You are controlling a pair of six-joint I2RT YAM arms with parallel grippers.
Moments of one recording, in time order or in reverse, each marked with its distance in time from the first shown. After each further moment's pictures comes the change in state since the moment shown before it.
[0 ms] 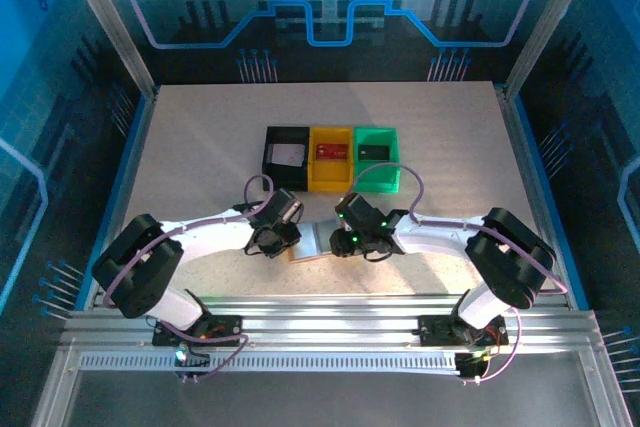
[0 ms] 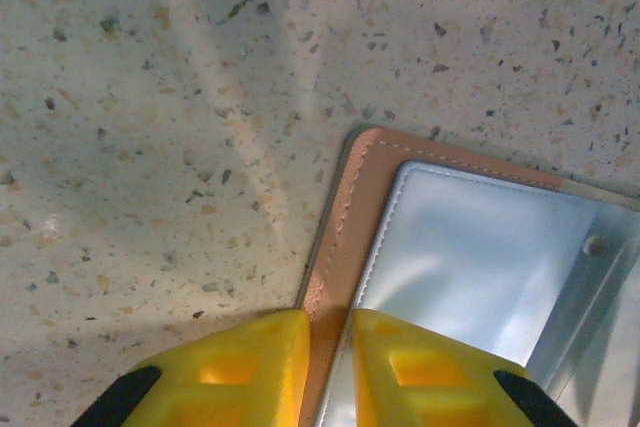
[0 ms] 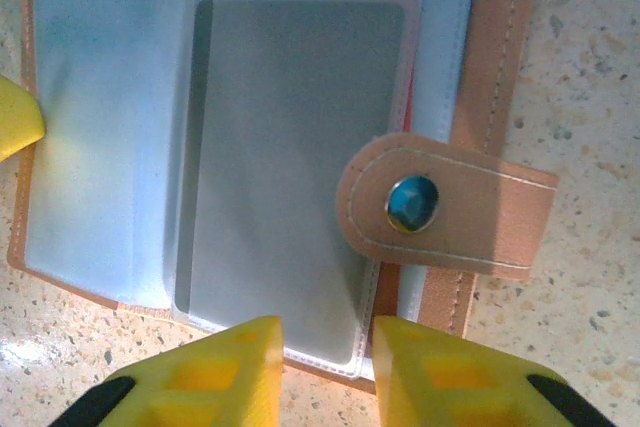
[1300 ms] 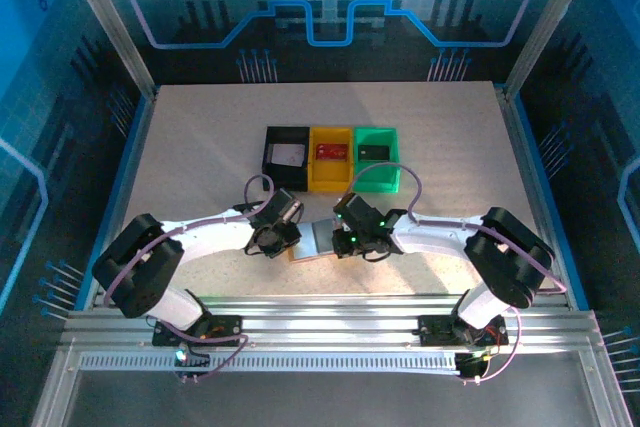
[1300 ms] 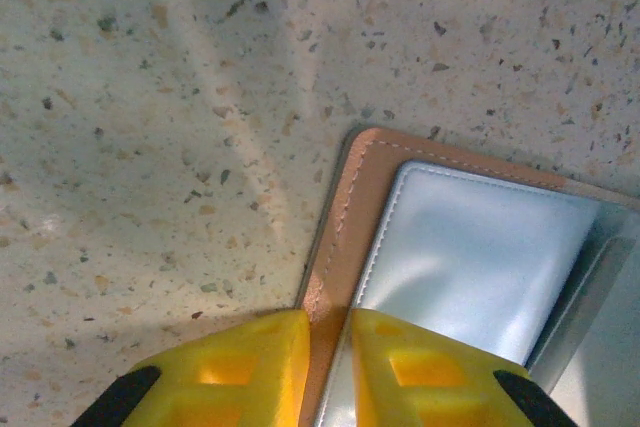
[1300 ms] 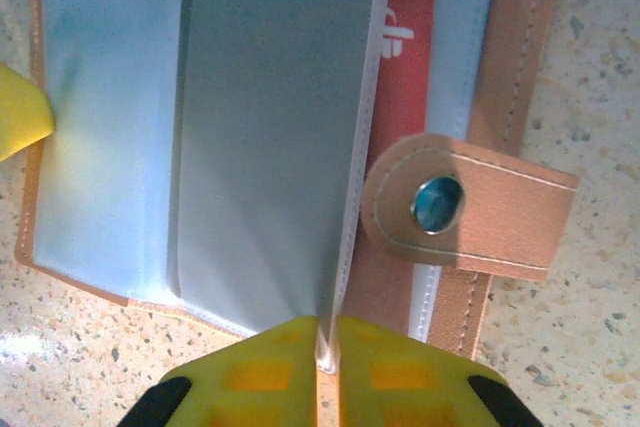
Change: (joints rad) left arm -0.002 0.005 0.000 0.003 0.002 0.000; right arm 0.008 0.005 0.016 -0.013 -0.001 -0.008
